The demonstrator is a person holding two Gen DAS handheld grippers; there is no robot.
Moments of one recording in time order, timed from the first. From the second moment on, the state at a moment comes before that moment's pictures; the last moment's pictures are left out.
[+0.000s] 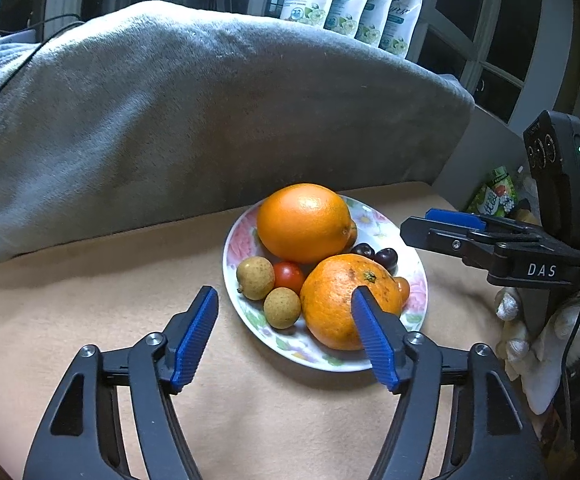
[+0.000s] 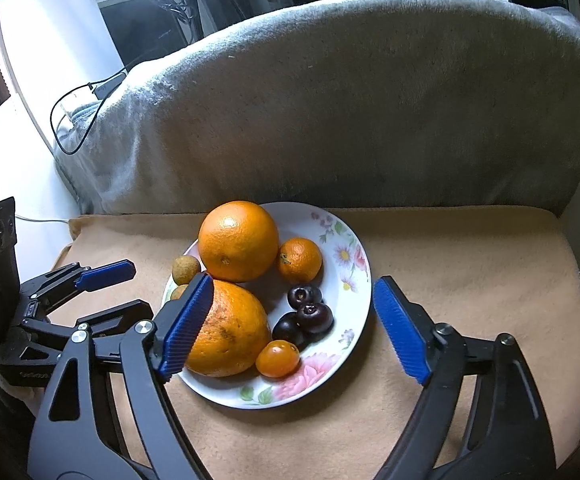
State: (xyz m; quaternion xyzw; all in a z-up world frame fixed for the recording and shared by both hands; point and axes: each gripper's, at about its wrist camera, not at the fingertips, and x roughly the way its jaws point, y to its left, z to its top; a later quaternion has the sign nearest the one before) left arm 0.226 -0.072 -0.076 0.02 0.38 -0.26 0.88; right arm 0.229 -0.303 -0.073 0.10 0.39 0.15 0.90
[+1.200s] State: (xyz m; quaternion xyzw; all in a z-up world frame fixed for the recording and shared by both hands) left arm 0.149 -0.040 -0.039 0.02 0.32 -0.22 0.92; right arm 0.139 -0.261 -0.022 -0.01 0.32 0.01 0.95
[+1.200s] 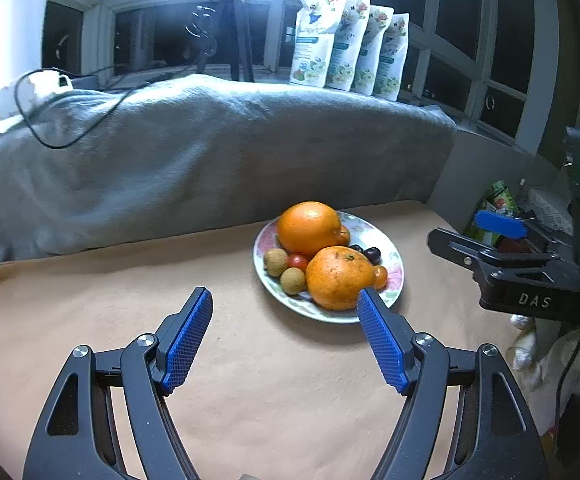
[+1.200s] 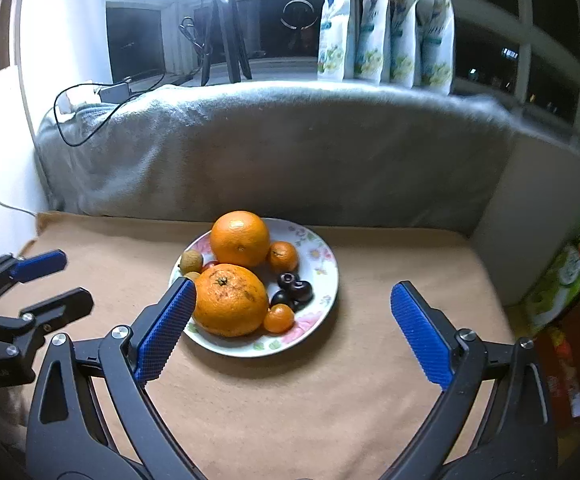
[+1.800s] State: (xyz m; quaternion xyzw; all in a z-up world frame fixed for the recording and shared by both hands) left arm 0.116 -0.029 -0.033 0.03 0.32 -0.19 0.93; right arm 0.095 -0.259 -0.008 0.02 0.29 0.00 0.96
